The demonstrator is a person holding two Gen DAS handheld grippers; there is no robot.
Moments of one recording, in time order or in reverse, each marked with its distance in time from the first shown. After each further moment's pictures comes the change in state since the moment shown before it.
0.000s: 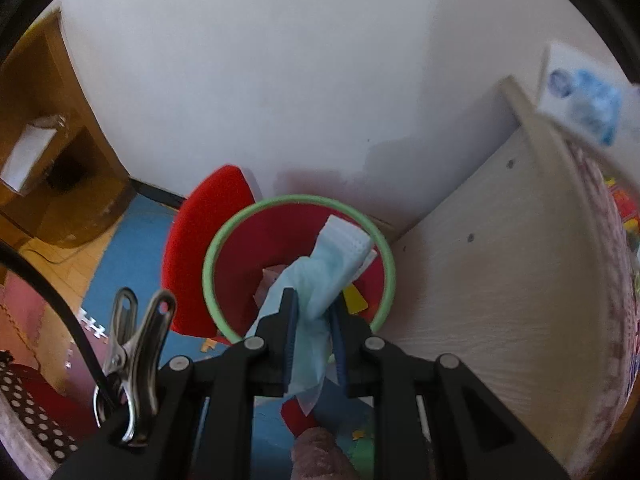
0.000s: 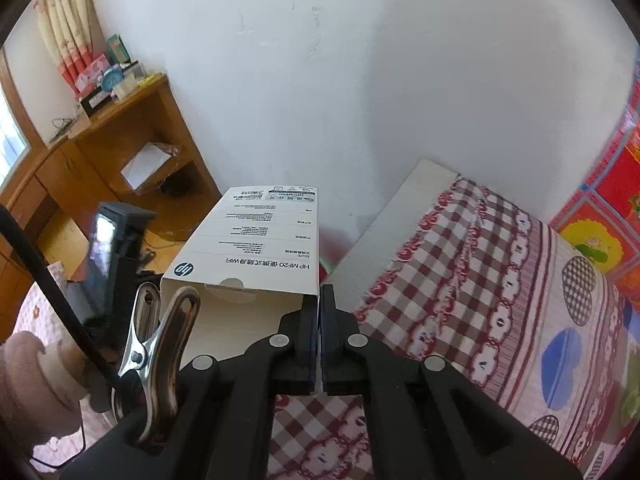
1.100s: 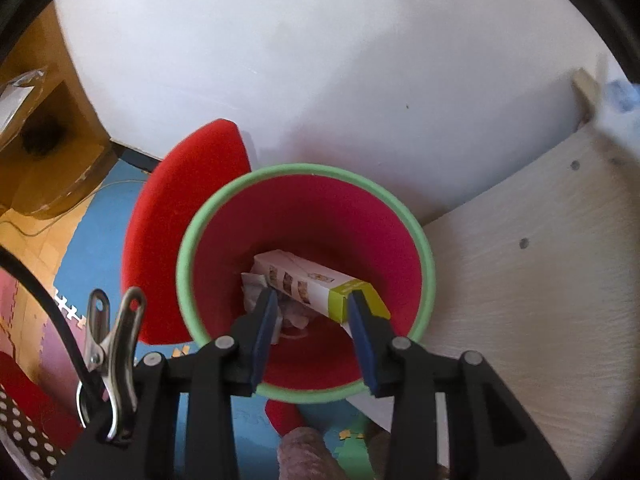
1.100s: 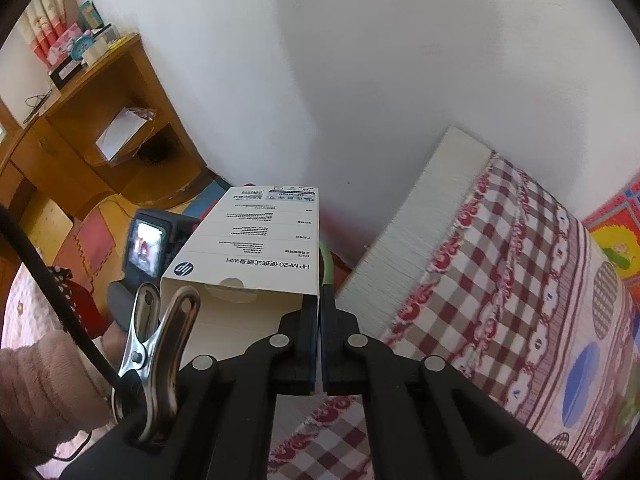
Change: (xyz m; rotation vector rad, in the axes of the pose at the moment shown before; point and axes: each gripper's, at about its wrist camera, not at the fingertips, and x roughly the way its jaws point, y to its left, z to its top) left arm 0.078 0.036 0.003 -0.076 0.084 -0.054; right arm 0.072 0.011 0.023 -0.004 0.163 -0.042
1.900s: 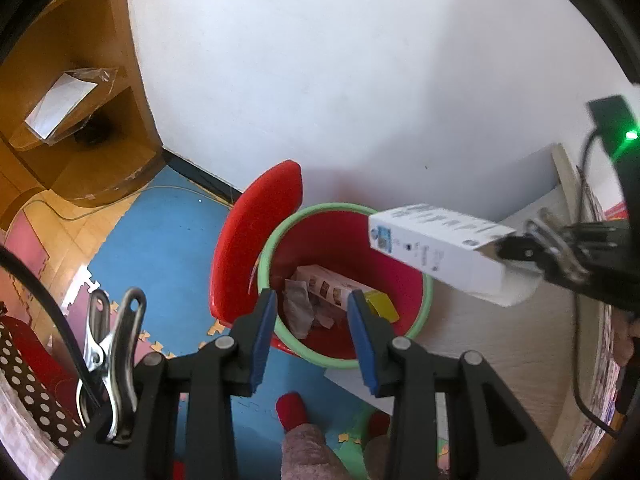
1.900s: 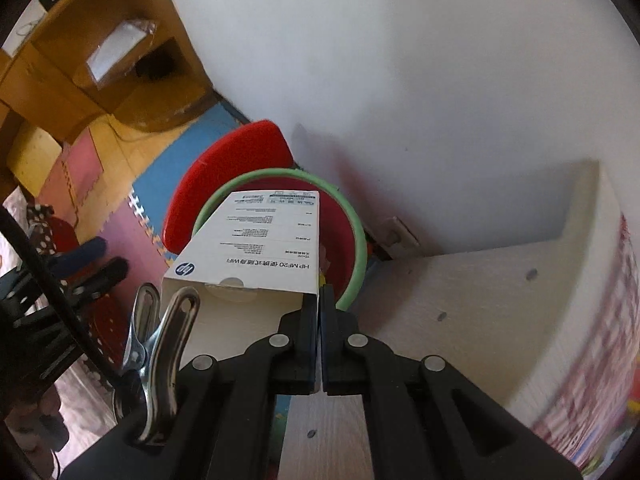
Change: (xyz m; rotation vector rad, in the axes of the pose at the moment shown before) left arm -0.109 0.038 -0.003 -0.106 -0.089 0.055; right arm 0.129 0.057 0.054 -0.158 0.306 -0.022
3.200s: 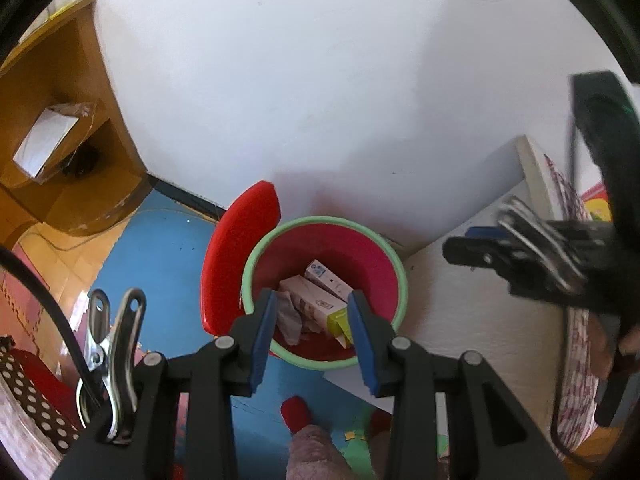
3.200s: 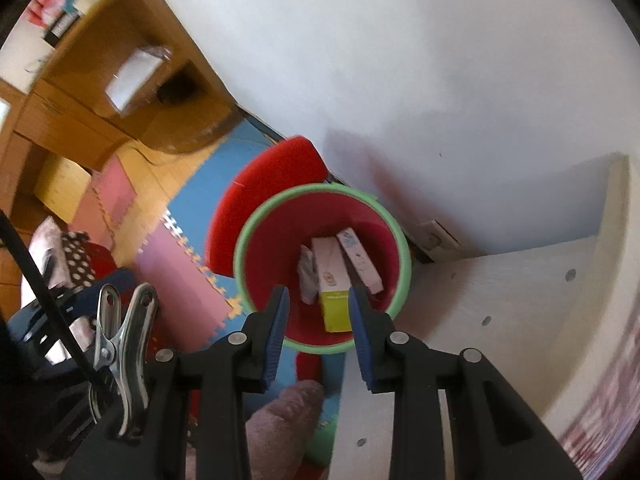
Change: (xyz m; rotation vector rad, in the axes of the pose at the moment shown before) left arm -0.030 -0.033 0.014 0.108 -0.014 -0.026; right arm -0.030 0.001 -0.003 0.089 -0.091 0.178
